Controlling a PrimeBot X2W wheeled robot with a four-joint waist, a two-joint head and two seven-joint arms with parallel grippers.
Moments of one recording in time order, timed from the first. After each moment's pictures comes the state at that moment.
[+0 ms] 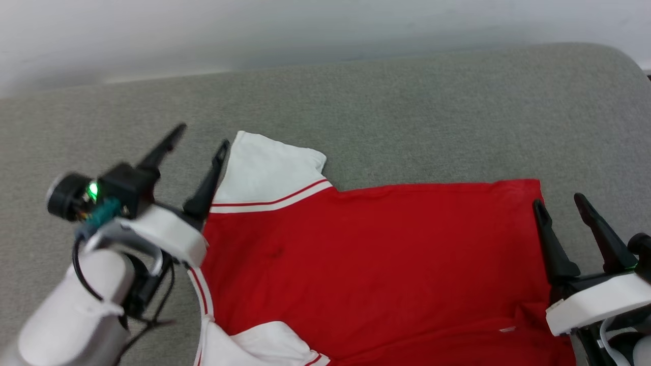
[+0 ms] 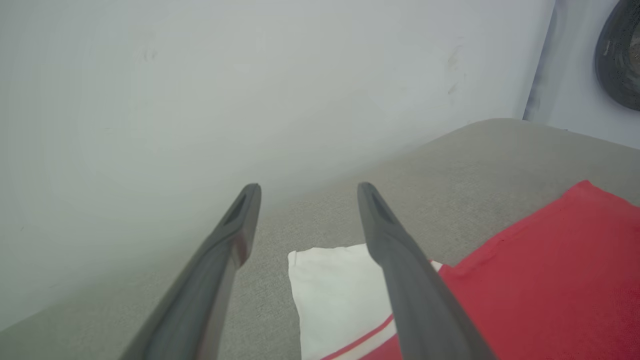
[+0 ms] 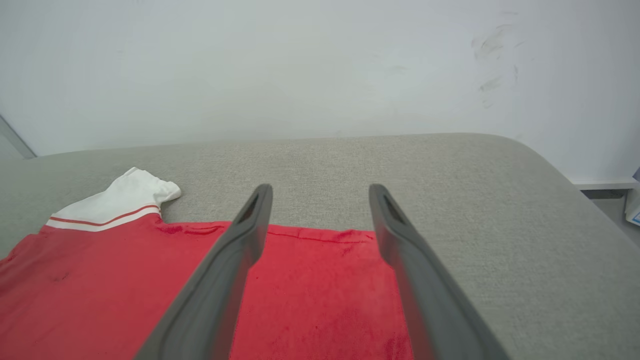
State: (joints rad) left arm -0.41 0.55 -0.48 0.06 -0.48 0.07 -0.16; right arm -0.02 -0.20 -0.03 -0.14 0.31 0.13 0.04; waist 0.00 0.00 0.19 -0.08
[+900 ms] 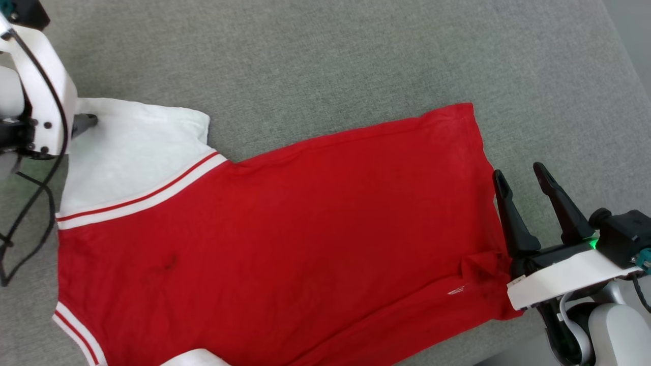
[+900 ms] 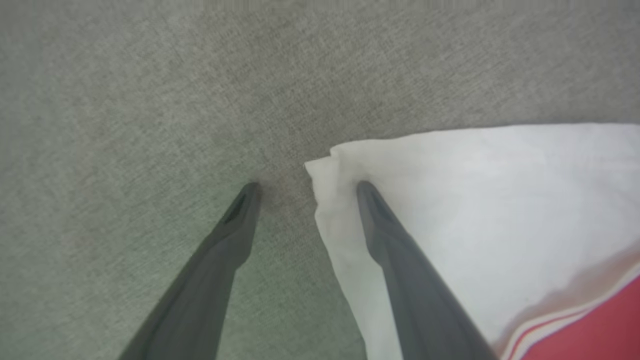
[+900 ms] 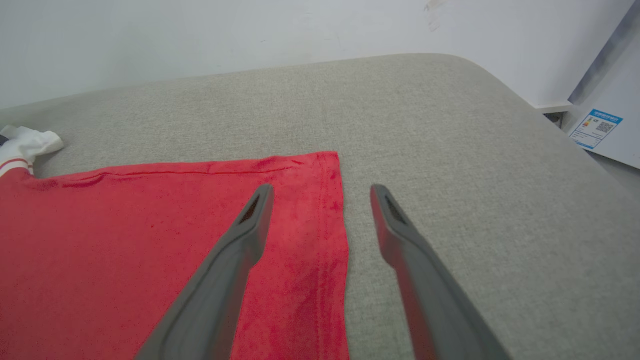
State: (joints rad) left arm -1.01 0.77 -0.56 0.38 -0.81 -0.07 1.04; right arm -0.16 -0.15 0.07 -0.04 0.31 0.13 -0.06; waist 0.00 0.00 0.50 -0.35
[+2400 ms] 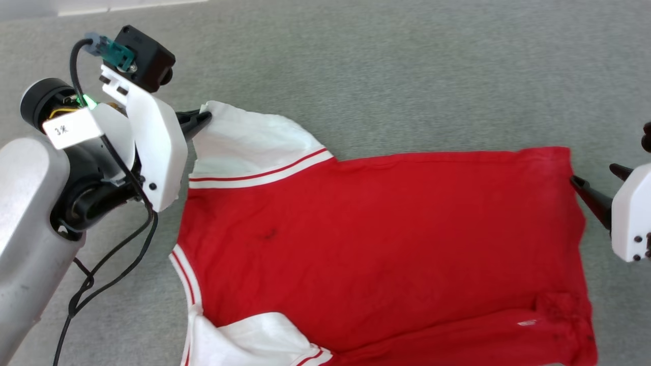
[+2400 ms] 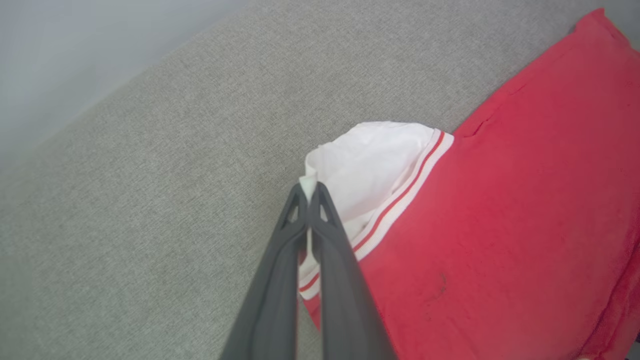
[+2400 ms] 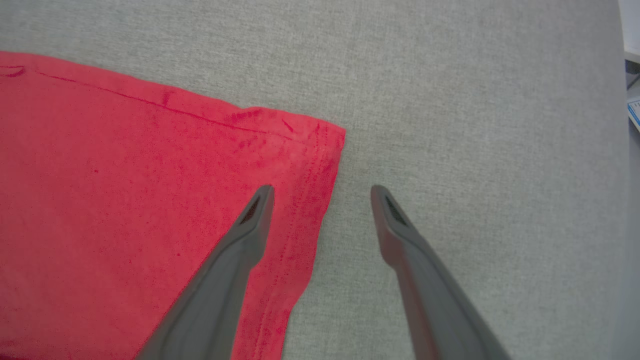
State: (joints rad) left arm -0.84 0.71 -0.60 0.03 -0.85 -0.12 0.72; right arm -0.38 -0.52 0.06 -0.03 0.49 0.13 0.80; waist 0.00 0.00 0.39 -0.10
